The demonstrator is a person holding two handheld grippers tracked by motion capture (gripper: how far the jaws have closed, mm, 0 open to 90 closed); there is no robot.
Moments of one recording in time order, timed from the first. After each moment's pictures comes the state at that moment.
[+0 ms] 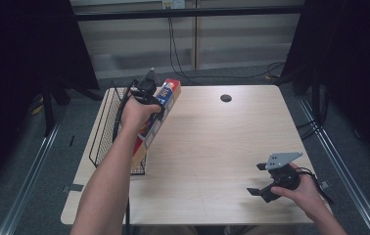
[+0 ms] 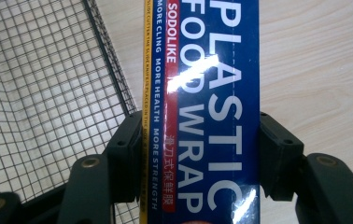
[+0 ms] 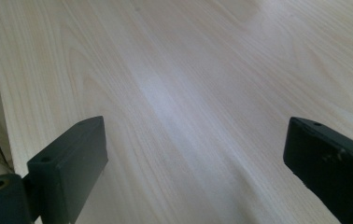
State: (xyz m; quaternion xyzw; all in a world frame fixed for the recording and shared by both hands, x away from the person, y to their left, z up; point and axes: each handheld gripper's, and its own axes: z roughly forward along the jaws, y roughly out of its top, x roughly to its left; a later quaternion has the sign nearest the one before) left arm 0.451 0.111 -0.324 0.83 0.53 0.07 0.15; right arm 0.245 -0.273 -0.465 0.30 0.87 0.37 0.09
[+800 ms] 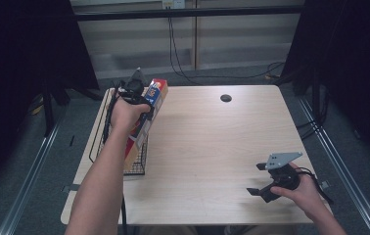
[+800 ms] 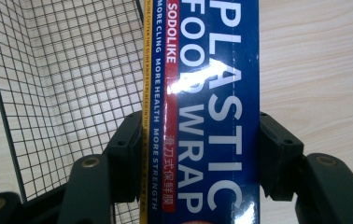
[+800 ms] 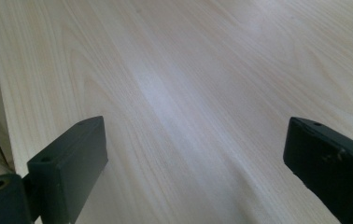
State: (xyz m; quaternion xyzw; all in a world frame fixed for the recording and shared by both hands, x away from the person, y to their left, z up) left arm 0.449 0.139 -0.323 0.80 0.57 0.08 0.15; right arm 0.245 -0.272 -0.465 0.30 0.87 0.37 0.09
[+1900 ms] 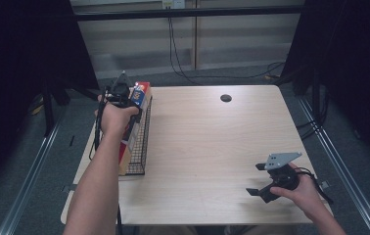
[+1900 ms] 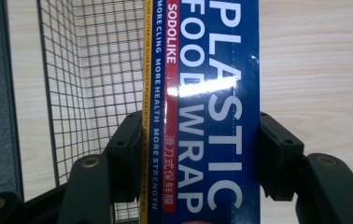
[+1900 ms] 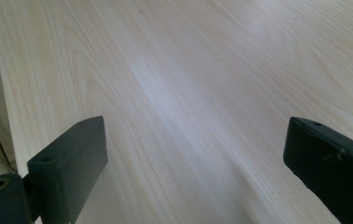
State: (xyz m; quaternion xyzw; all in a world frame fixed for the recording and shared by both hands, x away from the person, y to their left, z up) left arm 0.443 0.171 -0.330 0.75 0.64 0.09 0.14; right arm 0.244 -0.271 -0.465 0.30 0.87 0.37 0.09
